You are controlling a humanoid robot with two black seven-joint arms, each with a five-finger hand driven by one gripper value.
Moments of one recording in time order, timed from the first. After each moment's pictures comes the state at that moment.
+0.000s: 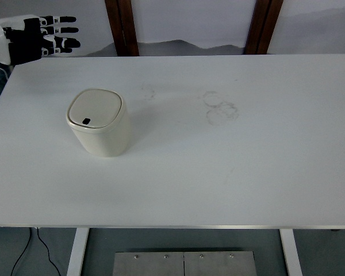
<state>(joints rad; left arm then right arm) -1.68 0.93 0.35 -1.30 -0.17 -0.24 0.09 0.03 0.00 0.22 0.16 -0.38 -0.02 -0.06</state>
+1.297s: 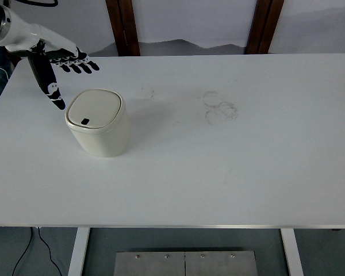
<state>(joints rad) -2.09 0.71 0.68 -1.30 0.47 -0.61 0.16 0.07 0.00 0.22 0.16 -0.38 -0.02 -0.06</state>
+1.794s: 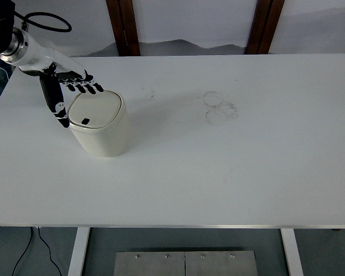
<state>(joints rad) -2.01 0.66 0.69 -1.30 0.50 -0.61 0.16 0.08 0.00 0.22 0.16 -0.38 -0.02 -0.06</state>
